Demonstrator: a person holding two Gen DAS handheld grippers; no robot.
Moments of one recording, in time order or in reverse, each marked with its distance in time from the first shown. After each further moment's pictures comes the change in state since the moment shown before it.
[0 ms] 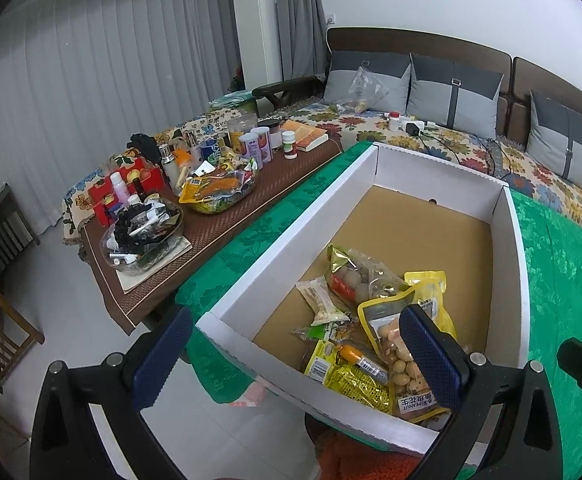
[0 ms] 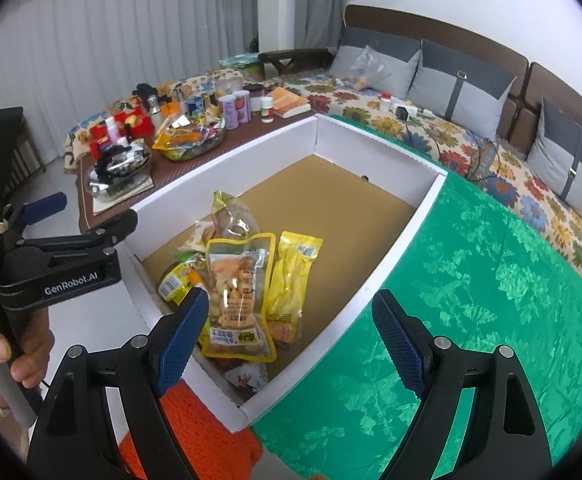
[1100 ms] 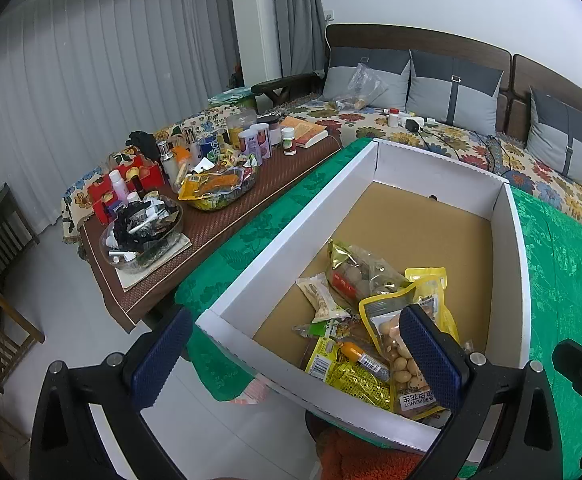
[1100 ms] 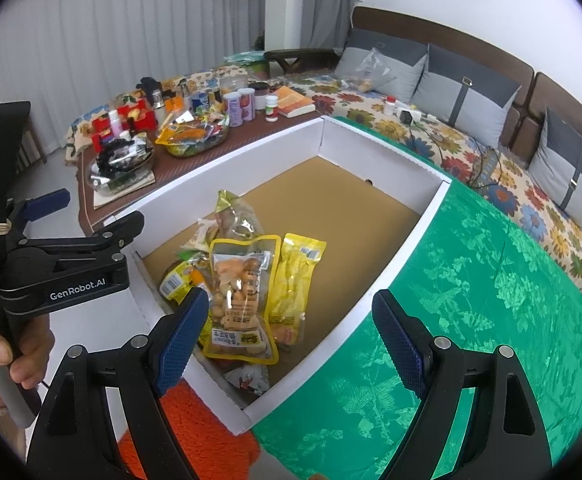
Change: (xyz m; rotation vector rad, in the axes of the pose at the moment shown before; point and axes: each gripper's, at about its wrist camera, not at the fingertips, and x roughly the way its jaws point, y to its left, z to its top) left arm 0.004 0.000 -0.003 0.001 0.004 -0.004; right arm 0.001 0.006 0.003 -0.024 0.010 -0.003
